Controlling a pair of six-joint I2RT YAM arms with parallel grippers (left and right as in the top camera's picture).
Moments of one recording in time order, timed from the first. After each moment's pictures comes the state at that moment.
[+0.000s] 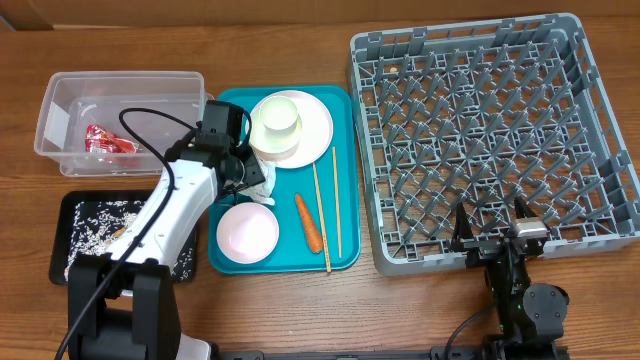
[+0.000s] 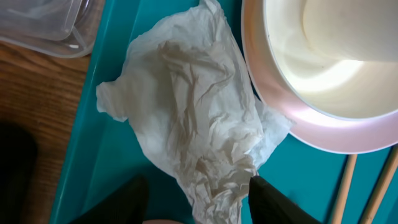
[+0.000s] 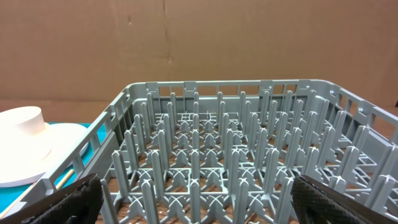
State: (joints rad) left arm -0.17 1.65 1.09 -0.67 -0.02 -0.55; right arm 0.03 0.01 0.02 -0.03 -0.06 0.02
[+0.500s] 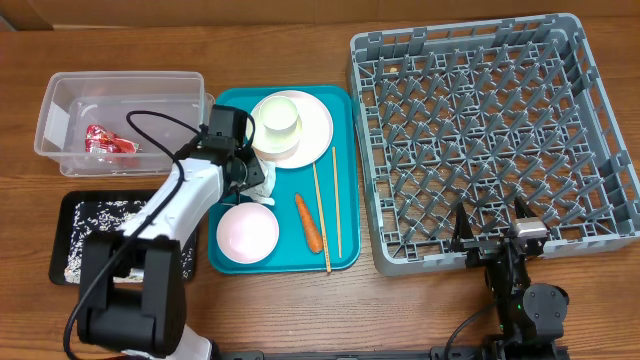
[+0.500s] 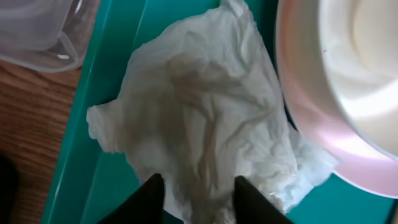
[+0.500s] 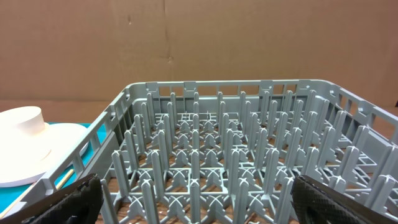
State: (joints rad) left arm -0.17 1.74 1.06 -0.56 -0.07 -0.55; right arm 0.03 0.01 0.02 -0.03 -0.06 0.02
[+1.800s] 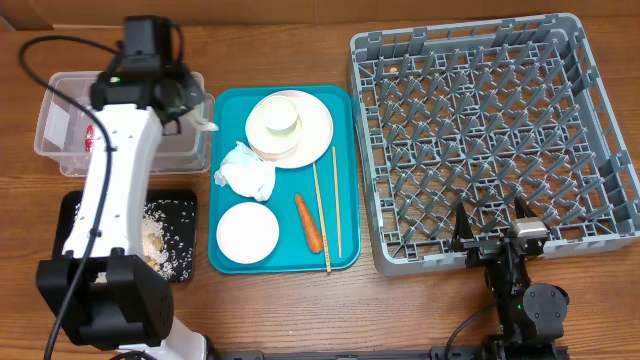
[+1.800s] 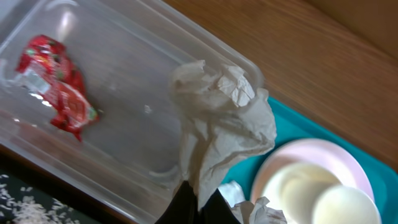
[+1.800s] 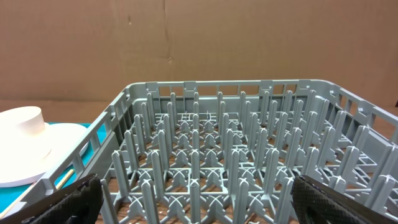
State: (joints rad) left arm 0.05 1.77 1.65 -0.89 -0.15 -0.49; right arm 0.03 0.01 0.02 -0.03 -0.06 0.02
